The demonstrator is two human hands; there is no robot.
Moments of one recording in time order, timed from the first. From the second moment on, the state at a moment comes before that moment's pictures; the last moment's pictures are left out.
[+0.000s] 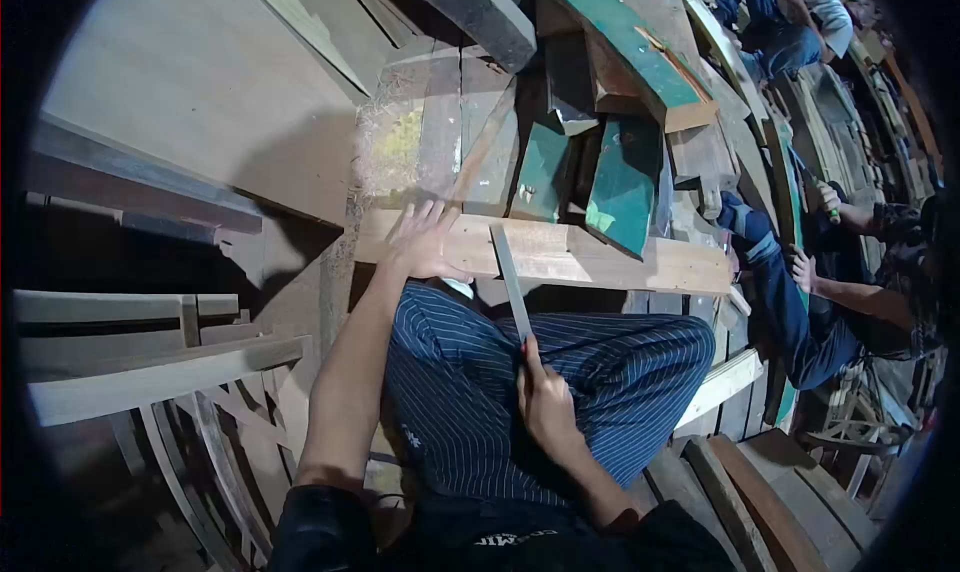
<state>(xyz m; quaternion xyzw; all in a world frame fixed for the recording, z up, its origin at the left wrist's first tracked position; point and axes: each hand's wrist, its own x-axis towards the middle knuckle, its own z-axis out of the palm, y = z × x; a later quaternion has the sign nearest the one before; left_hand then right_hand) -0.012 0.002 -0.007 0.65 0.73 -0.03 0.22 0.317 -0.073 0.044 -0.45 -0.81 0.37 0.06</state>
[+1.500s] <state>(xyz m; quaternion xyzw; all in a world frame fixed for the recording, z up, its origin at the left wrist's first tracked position) -0.010 0.009 0.009 0.65 0.72 -0.05 0.25 0.288 -0.052 0.047 -0.48 -0.80 0.37 0.04</state>
